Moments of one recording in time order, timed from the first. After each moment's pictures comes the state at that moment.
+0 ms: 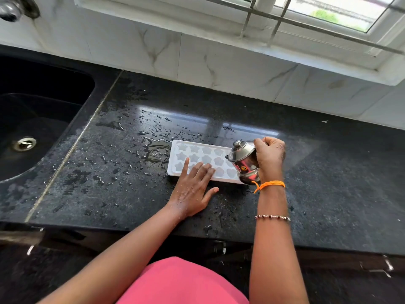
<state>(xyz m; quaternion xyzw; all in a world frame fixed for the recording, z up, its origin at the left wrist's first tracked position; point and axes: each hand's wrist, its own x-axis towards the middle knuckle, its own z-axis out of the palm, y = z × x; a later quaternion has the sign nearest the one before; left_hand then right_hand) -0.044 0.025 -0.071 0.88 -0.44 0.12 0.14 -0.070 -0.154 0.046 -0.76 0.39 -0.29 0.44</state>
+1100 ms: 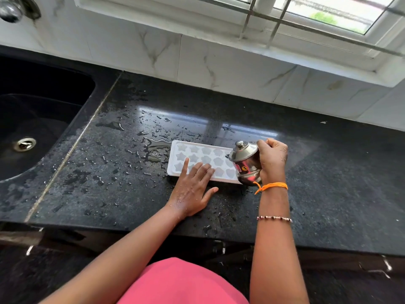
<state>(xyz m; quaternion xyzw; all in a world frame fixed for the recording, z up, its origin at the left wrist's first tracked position) -0.044 0.025 -0.072 0.88 -0.44 0.12 0.15 -0.073 -0.160 0.042 -0.72 0.38 -0.30 0.50</state>
